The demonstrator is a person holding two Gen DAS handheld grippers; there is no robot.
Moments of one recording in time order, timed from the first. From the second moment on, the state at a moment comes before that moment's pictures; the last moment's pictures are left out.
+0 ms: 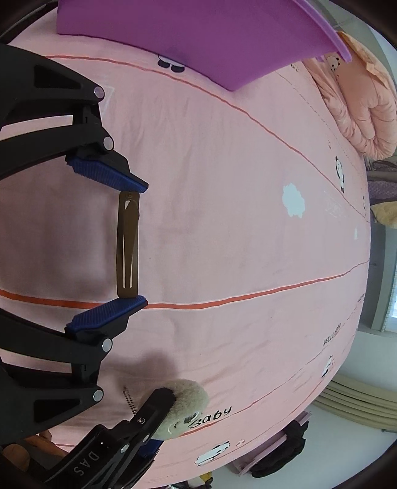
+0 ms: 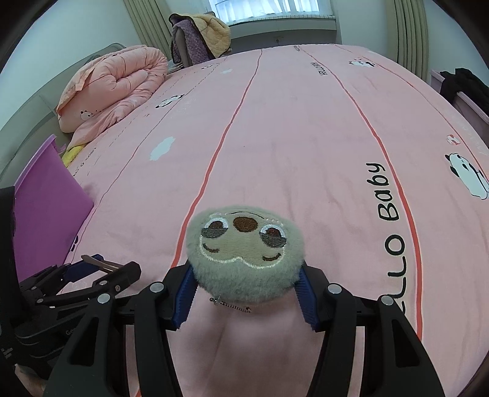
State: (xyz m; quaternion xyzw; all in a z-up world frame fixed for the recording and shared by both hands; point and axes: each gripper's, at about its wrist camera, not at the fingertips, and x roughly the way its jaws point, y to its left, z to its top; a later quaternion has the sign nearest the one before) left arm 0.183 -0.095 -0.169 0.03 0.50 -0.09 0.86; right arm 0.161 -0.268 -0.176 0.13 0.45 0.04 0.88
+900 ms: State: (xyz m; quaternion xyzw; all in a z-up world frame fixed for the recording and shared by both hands) left arm 0.088 0.094 0.037 -0.03 0.33 -0.02 0.94; right arm 0.125 -0.078 0.012 0.08 0.31 0.22 0.92
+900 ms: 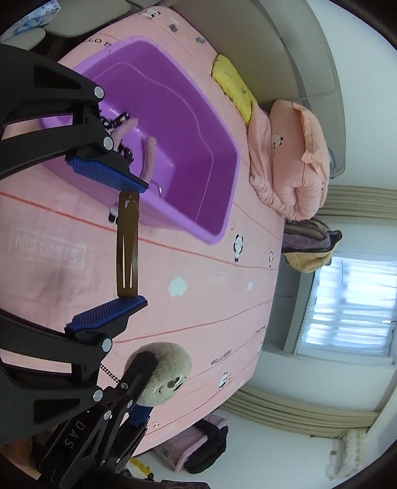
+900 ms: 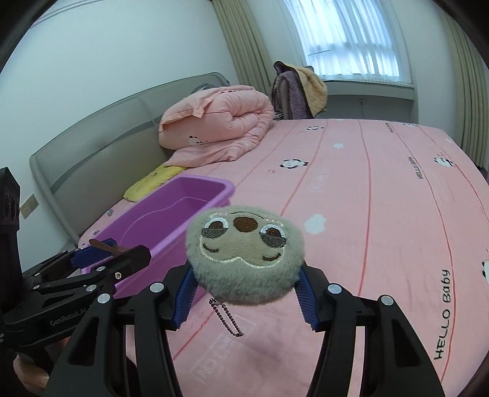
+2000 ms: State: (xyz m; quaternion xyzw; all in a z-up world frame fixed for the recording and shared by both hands) left arm 0.158 0.290 -0.030 -0.07 0.44 0.14 0.88; right arm 0.238 0.132 -0.030 0.01 0.45 0.26 0.85
